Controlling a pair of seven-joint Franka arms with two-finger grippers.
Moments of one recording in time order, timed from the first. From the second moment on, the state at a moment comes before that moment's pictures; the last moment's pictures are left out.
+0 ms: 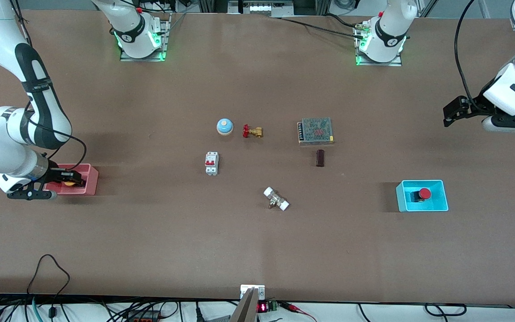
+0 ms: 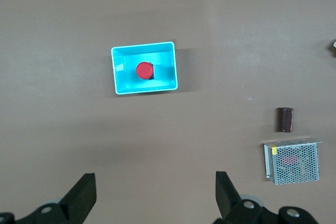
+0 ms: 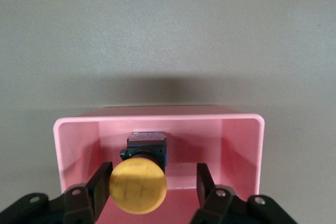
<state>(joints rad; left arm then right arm) 0.00 -0.07 -0.01 -1.83 0.03 1.80 0.03 -0.23 0.54 0.04 -1.83 -0.13 2.37 -0.11</state>
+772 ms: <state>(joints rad) -0.01 0.00 -0.02 -1.72 0.03 1.71 -0.04 -0.16 0.27 0.09 -1.79 -0.13 2.09 -0.10</state>
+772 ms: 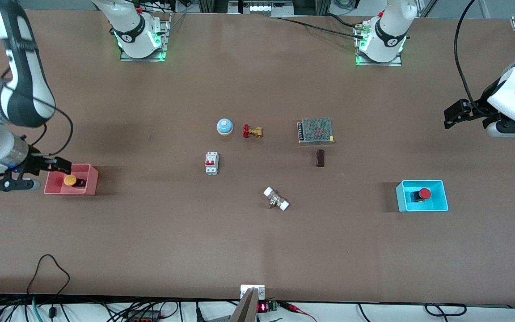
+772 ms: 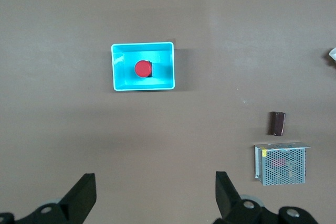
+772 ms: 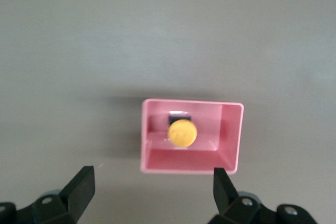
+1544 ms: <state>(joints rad) -0.01 0.00 -0.02 -1.71 0.03 1.70 -0.03 -0.03 0.06 0.09 -1.64 -0.06 1.64 0.00</state>
